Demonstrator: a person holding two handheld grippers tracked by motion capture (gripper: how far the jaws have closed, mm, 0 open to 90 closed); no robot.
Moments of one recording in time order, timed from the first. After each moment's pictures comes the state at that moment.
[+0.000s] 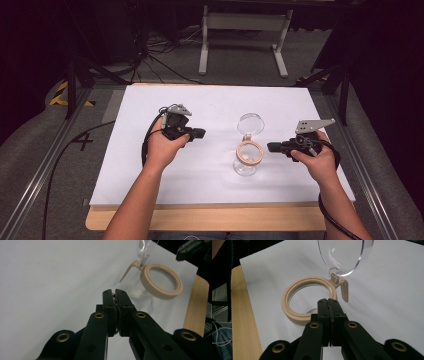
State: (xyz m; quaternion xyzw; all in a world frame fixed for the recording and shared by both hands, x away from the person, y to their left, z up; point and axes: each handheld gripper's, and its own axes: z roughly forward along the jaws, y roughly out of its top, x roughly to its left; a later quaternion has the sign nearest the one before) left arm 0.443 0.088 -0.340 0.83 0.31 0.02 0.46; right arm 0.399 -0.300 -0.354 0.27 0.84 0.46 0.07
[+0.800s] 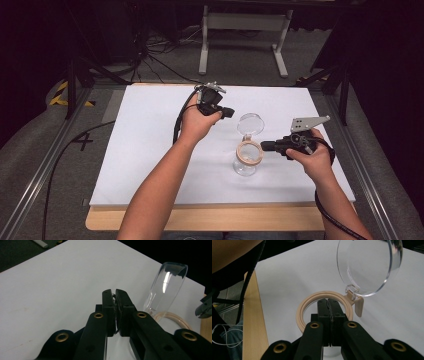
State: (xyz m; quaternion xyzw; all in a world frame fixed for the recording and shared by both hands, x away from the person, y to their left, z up) left arm 0.499 0.009 -0.319 0.84 0.29 0.03 0.45; right arm 0.400 -0.281 -0.344 0.23 0.84 0.48 0.05
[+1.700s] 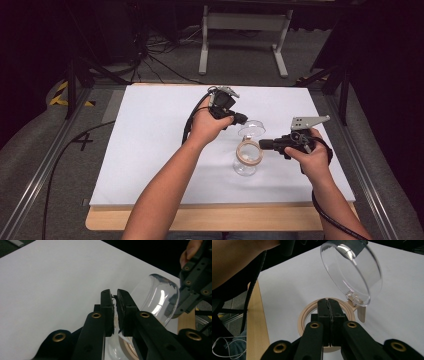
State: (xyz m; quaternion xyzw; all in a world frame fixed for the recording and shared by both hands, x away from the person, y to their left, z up) left arm 0.481 -0.017 -0.313 0.86 0.23 -0.01 0.45; right arm 0.403 -0.279 -0.347 0.25 0.83 0.50 0.04
